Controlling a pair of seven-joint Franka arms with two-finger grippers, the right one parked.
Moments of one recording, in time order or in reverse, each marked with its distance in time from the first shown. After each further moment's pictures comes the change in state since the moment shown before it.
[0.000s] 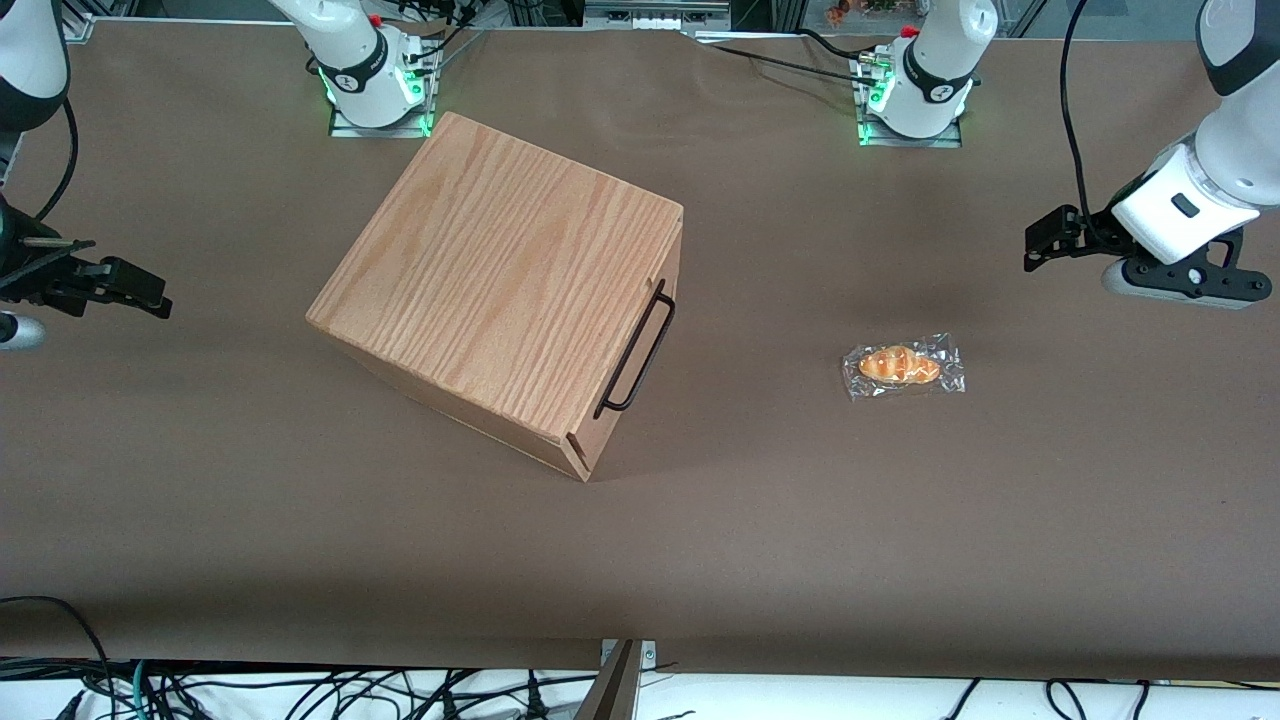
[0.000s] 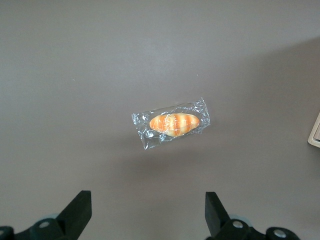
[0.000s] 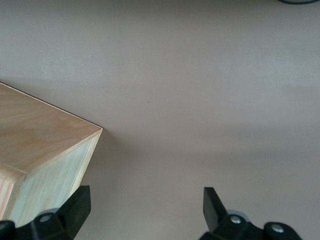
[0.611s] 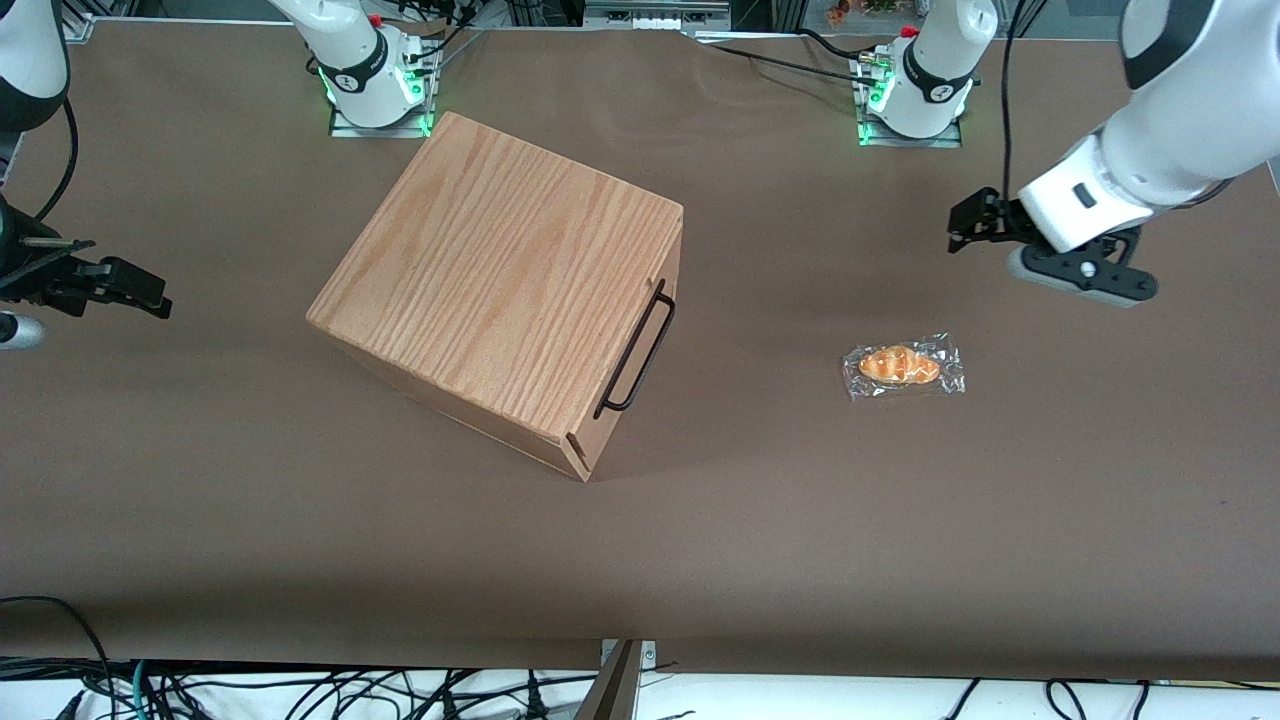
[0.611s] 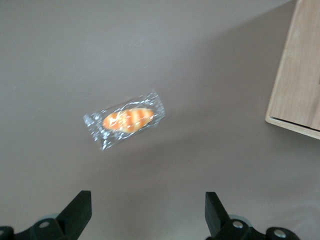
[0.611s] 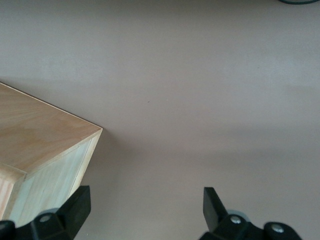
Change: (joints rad) arm -0.117 0.066 -0.039 0.067 -0.077 -0.041 -0.001
